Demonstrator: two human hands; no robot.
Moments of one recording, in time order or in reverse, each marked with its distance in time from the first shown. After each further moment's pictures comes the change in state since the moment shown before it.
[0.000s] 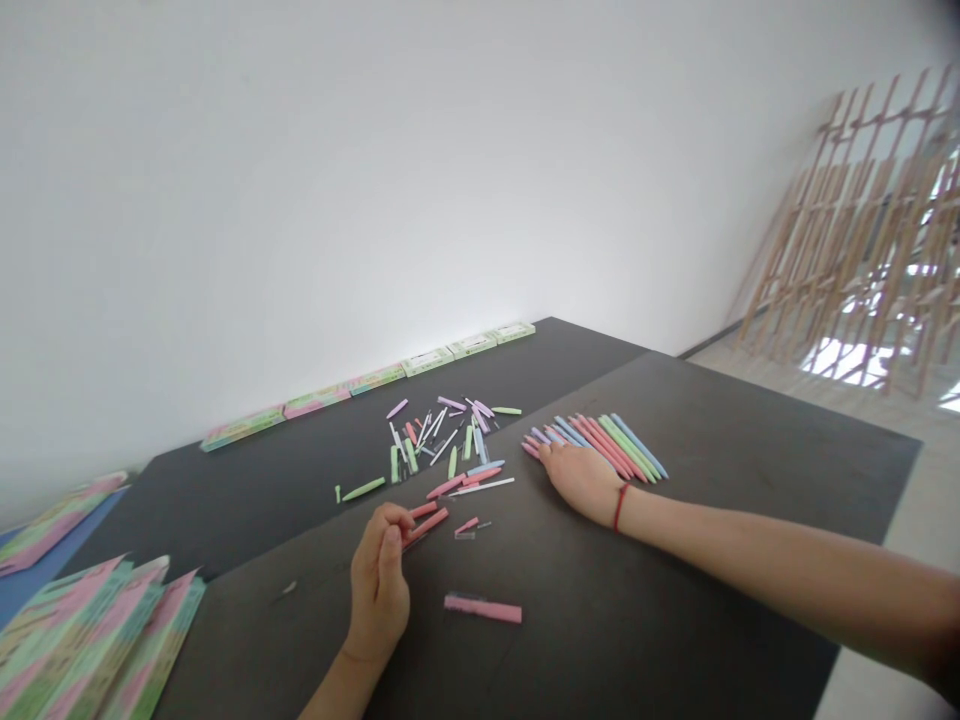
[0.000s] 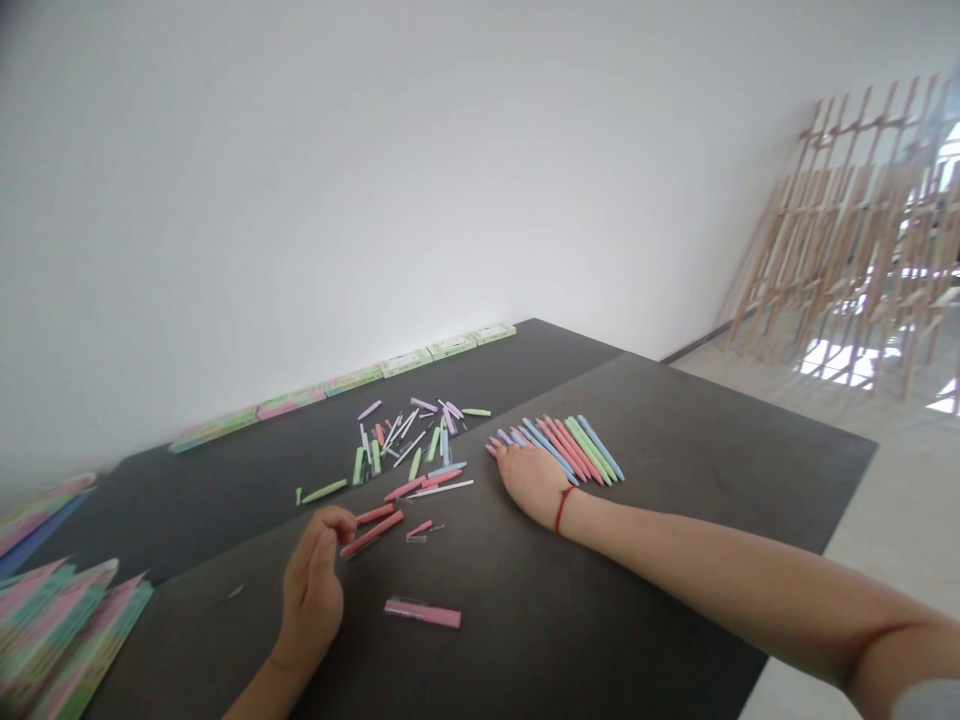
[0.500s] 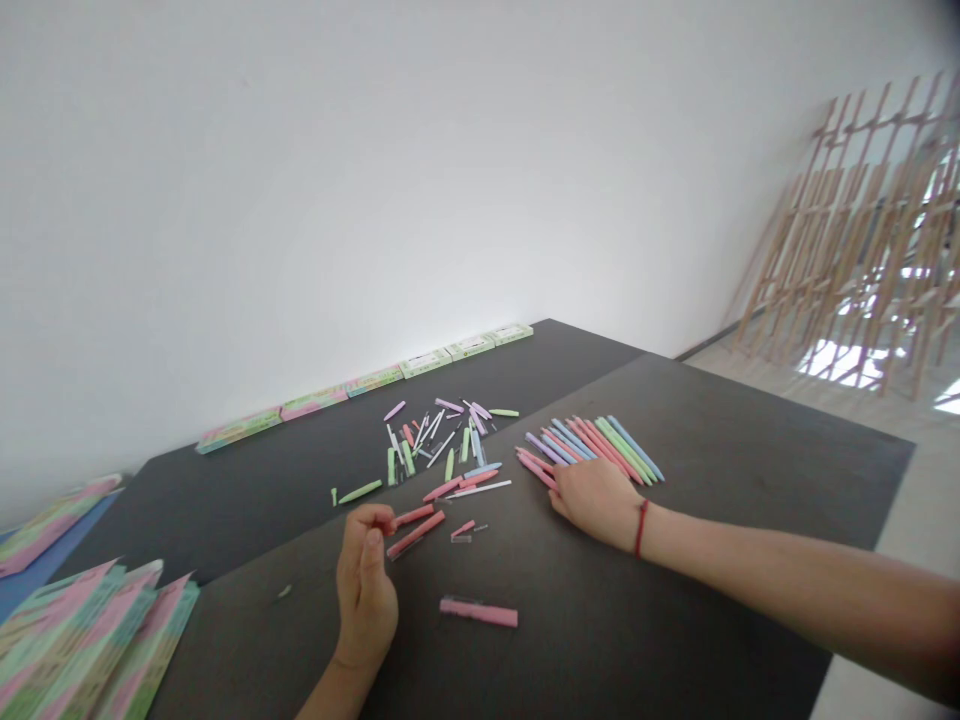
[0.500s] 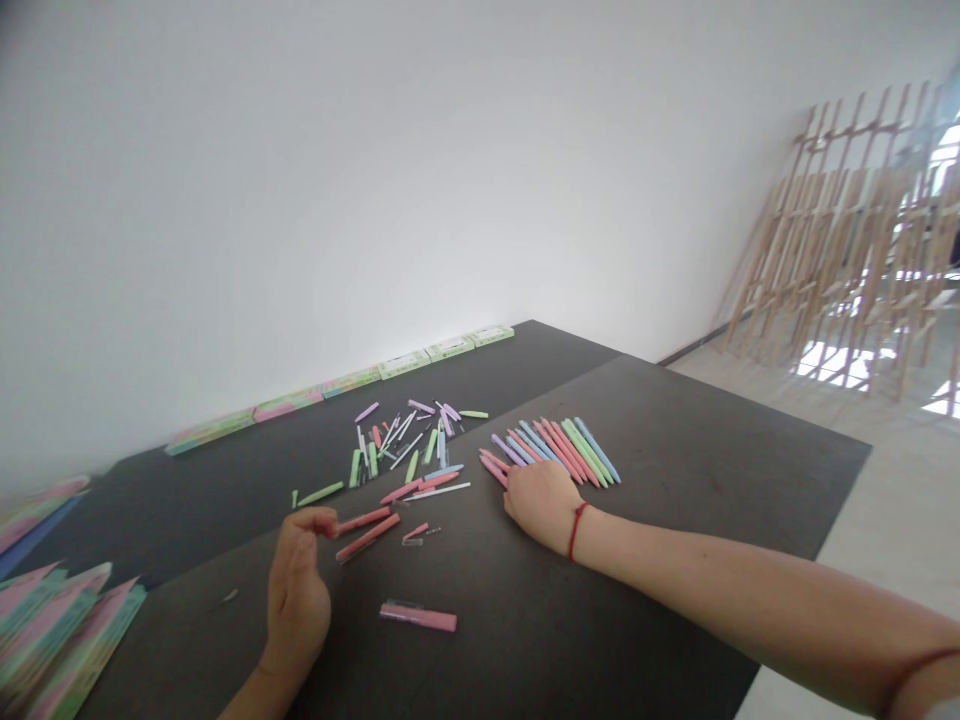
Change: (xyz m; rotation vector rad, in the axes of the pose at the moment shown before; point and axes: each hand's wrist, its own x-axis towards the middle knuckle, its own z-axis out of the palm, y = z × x) left_hand 0.001 -0.009 -0.005 0.034 0.106 -0.022; right_hand -0.028 -0.005 -0.029 0.029 -0.086 0.088
